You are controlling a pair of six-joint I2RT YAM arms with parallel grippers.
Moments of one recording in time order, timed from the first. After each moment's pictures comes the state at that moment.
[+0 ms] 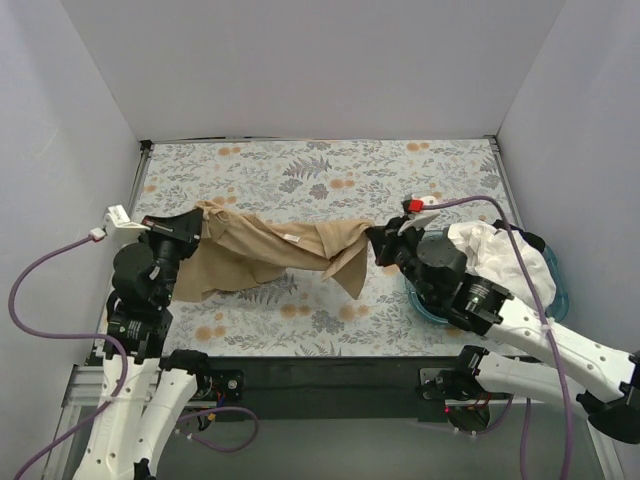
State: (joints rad) left arm -0.15 0.55 0.75 -0.29 -0.13 -0.98; right arm 1.00 0.91 0.78 -0.05 0.46 0.36
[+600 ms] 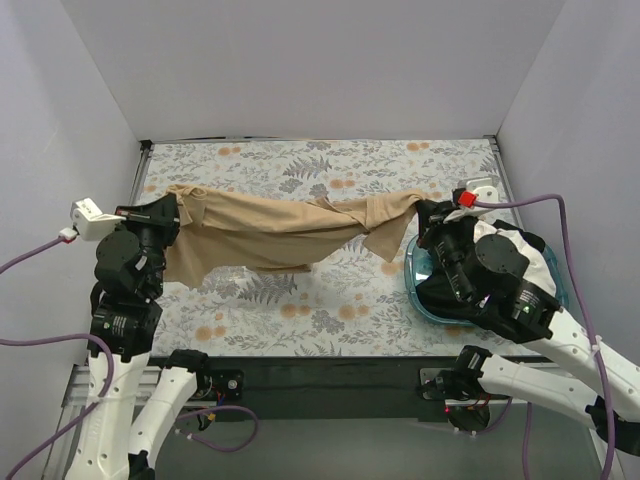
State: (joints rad) left arm -0.15 0.60 1.00 -0.42 -0.36 -0.99; right arm 1.00 0.72 0.97 -0.17 0.71 0.06
